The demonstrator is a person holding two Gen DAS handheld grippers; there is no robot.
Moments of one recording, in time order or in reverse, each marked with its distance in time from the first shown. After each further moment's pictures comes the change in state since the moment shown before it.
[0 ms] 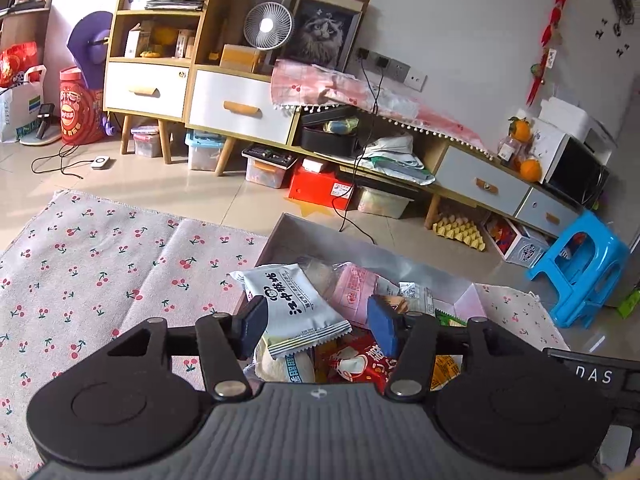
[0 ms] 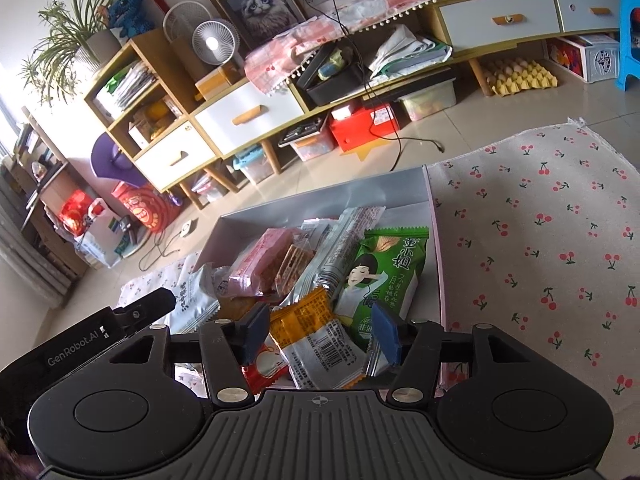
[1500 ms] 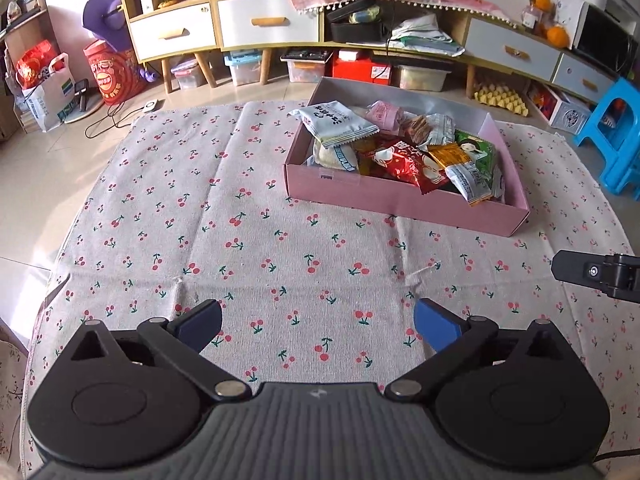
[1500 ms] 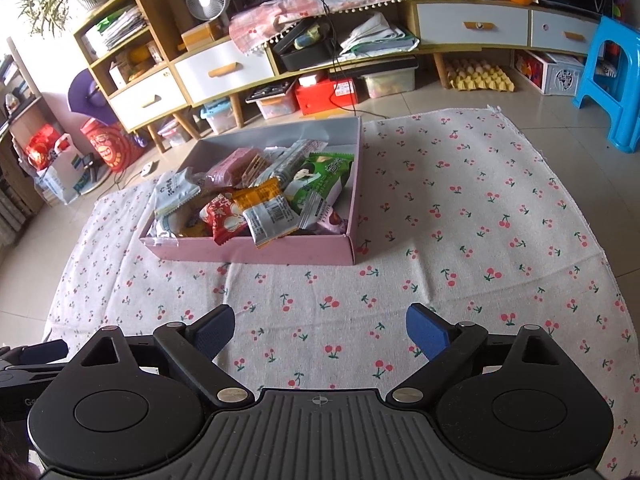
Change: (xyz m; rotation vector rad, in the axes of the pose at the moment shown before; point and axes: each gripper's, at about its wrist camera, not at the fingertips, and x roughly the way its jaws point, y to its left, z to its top) left arm -0.072 -0.018 -0.058 0.174 0.323 0.233; right arm -0.091 0.008 -0.065 -0.140 0.102 -0.186
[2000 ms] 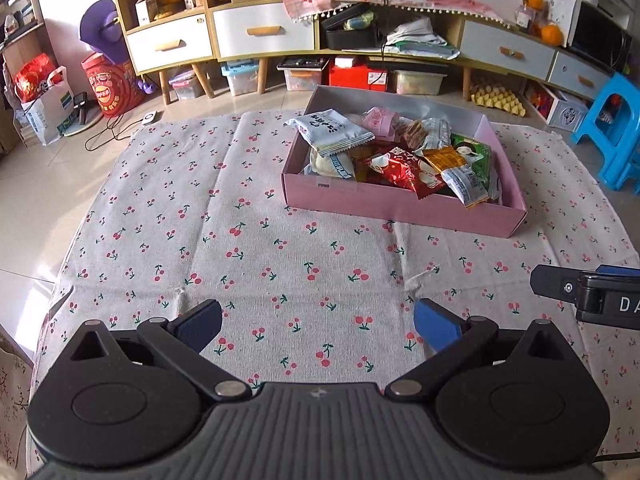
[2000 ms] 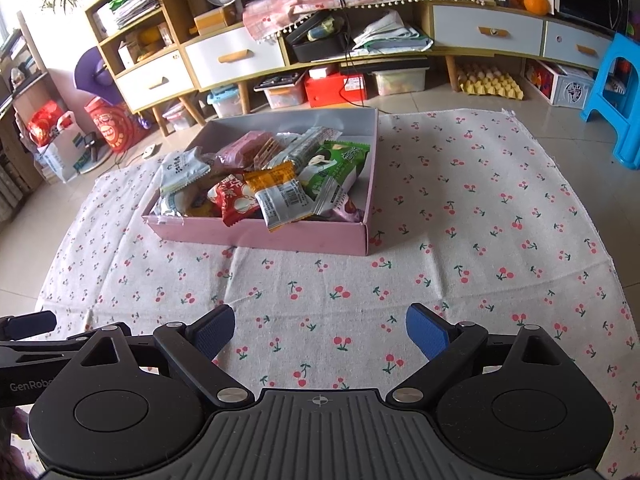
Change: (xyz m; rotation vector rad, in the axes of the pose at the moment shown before) left arm -0.002 -0.002 0.001 0.021 -0.021 -0.002; right arm 0.005 0.013 -0.007 -0.054 0.004 -0.020
